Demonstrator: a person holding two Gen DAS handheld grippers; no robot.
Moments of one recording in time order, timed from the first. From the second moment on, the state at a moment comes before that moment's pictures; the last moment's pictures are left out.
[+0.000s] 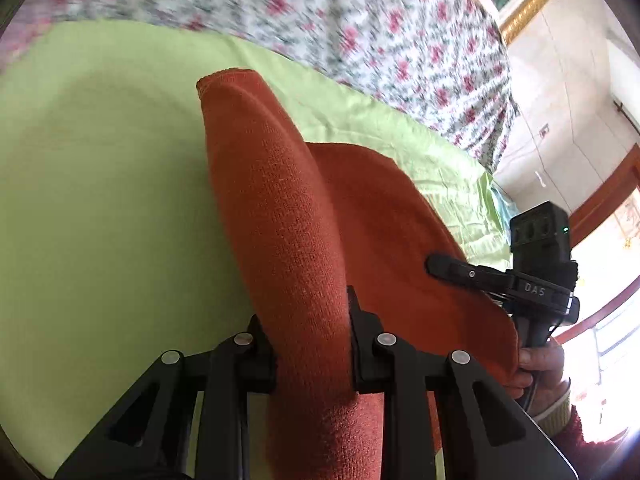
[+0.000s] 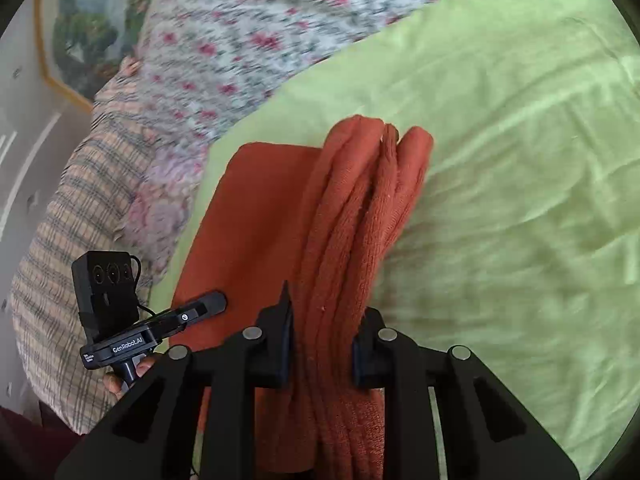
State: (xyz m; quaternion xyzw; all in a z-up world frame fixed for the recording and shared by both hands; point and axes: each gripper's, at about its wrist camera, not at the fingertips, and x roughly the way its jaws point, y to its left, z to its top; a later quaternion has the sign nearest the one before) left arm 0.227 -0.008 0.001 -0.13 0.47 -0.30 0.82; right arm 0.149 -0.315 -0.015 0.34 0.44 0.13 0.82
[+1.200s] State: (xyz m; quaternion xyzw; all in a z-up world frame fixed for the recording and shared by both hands) left arm 0.293 0.122 0.000 -0.17 0.45 -0.16 0.86; right arm 0.142 -0.217 -0.007 0.29 0.45 0.13 0.84
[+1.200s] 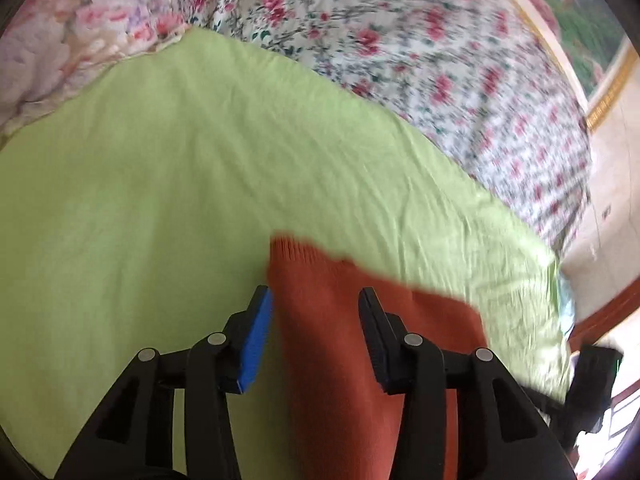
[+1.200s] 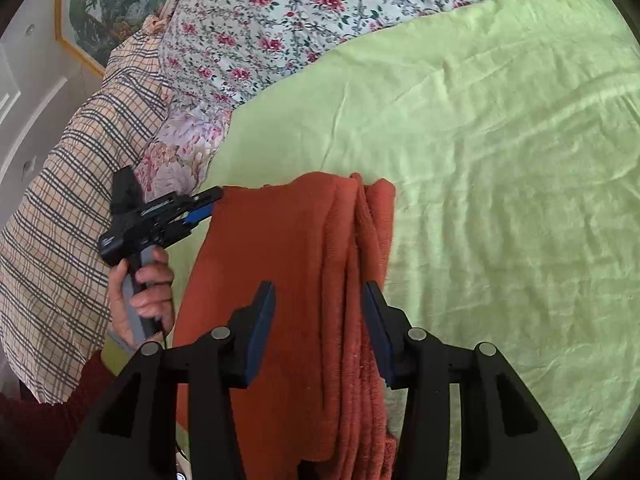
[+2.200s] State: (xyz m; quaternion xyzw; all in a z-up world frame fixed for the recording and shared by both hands) left arm 0.167 0.079 -0.047 -0.12 0.52 -0.15 0.83; right arm 0.148 -0.217 -0.042 0.26 0.48 0.09 0.83
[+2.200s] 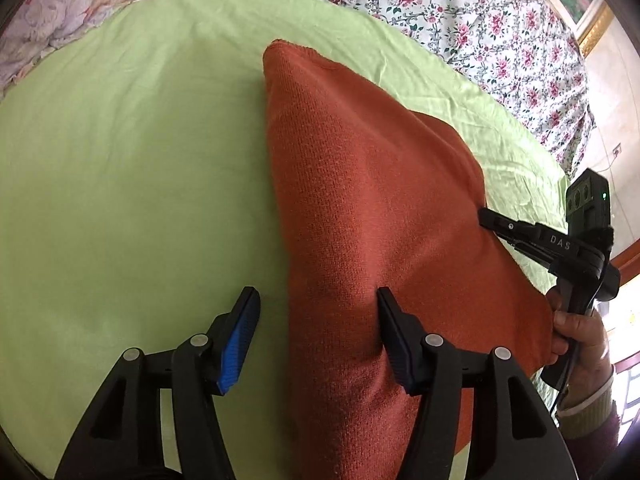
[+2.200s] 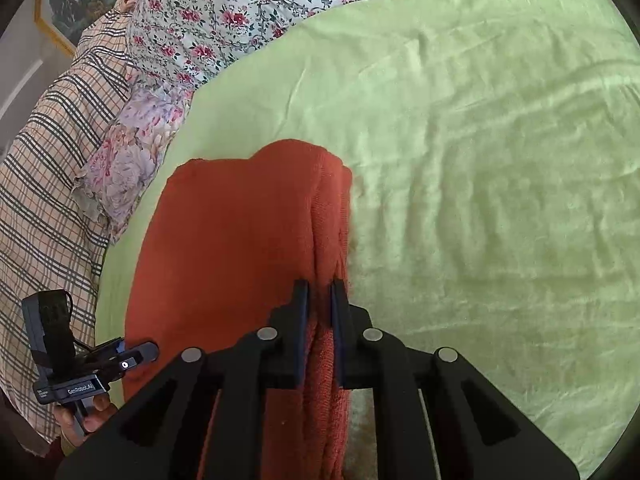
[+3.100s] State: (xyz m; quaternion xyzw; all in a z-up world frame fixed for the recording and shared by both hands) left arm 0.255 0.054 -0.034 -0.06 0.49 -0.18 0.85; right arm 0.207 -0.206 -0.050 0.24 0.48 0.10 0.83
